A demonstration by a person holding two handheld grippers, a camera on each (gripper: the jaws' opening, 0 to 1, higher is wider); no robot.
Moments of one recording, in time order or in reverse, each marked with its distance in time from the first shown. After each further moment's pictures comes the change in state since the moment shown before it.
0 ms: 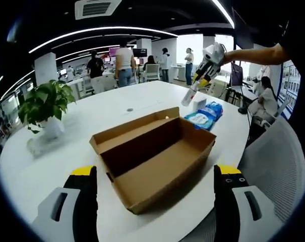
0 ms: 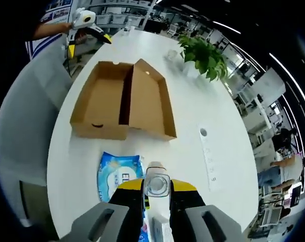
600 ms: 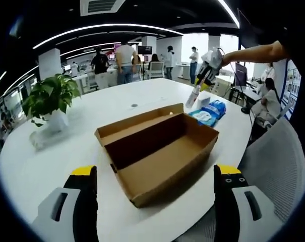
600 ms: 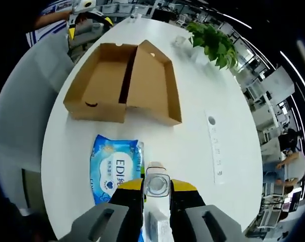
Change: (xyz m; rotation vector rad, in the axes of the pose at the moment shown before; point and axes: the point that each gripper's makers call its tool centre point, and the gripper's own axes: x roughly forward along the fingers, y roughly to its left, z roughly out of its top) left arm -0.009 0.007 -0.013 -0.028 0.019 0.025; right arm 0.033 -0.005 -0.030 -0.035 0.093 0.057
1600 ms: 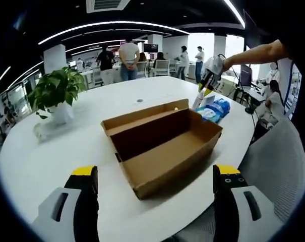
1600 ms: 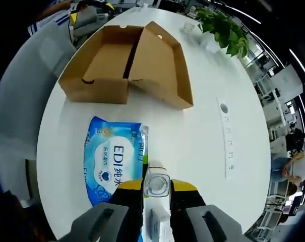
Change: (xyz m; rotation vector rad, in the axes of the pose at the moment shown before) left arm -0.009 0.006 -0.021 -0.037 0.020 0.034; right arm 0.036 0.005 -0.031 -0.031 0.080 0.063
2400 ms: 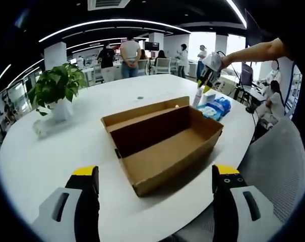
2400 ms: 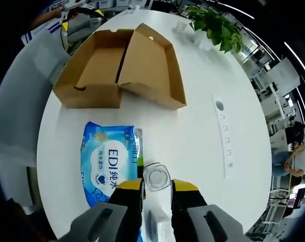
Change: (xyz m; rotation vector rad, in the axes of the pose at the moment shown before) left arm 0.002 0.000 -0.003 -0.007 0.012 0.000; right arm -0.002 -0.012 0.003 0.053 -0.014 -0.005
